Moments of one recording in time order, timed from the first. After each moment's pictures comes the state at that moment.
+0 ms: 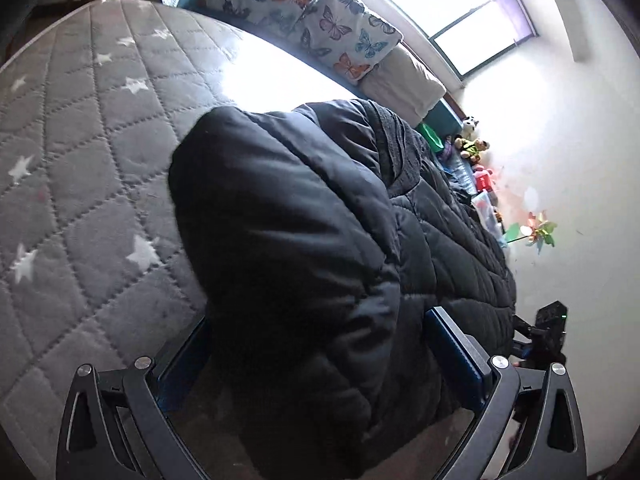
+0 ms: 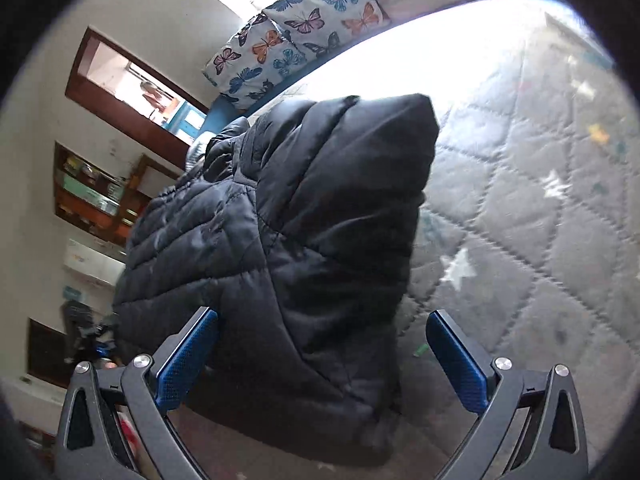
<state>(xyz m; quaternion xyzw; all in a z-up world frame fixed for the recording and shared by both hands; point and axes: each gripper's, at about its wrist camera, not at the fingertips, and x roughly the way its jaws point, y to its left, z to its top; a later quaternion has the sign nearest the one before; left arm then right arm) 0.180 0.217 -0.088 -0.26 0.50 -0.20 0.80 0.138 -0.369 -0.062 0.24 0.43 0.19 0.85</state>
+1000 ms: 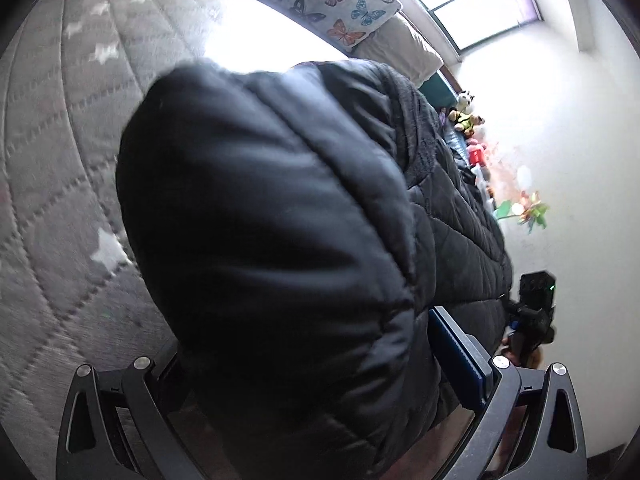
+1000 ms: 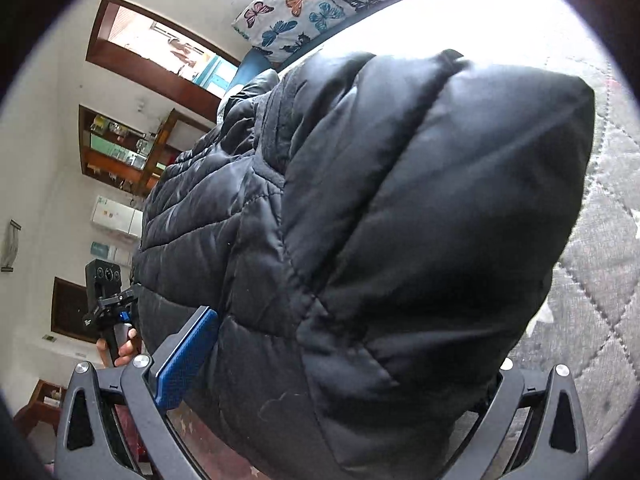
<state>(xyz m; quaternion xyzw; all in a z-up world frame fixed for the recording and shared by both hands) 0.213 0.206 -0.110 -0.28 0.54 -0.23 0.76 0.174 -0.352 -0.061 0.20 0.48 0.27 0.81</state>
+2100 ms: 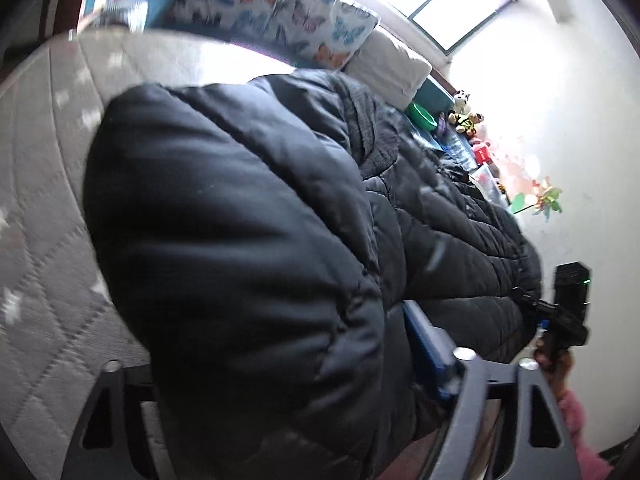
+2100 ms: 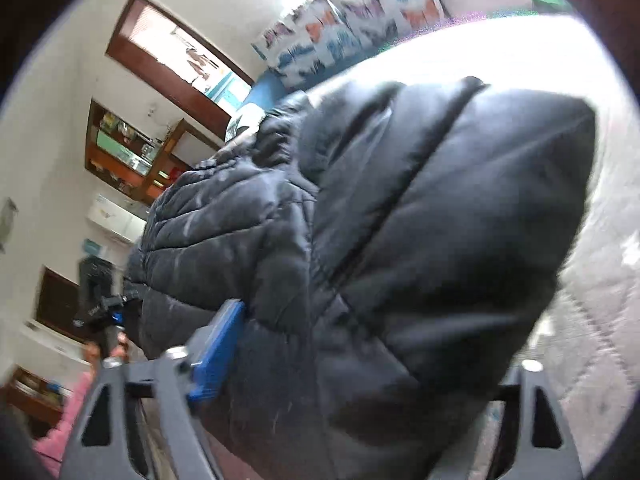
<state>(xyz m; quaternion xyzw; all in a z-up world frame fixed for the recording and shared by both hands) 0.194 0.150 -0.072 -0.18 0.49 -0.20 0.83 0.134 -0.335 -0.027 0.16 0.41 0.26 0.86</state>
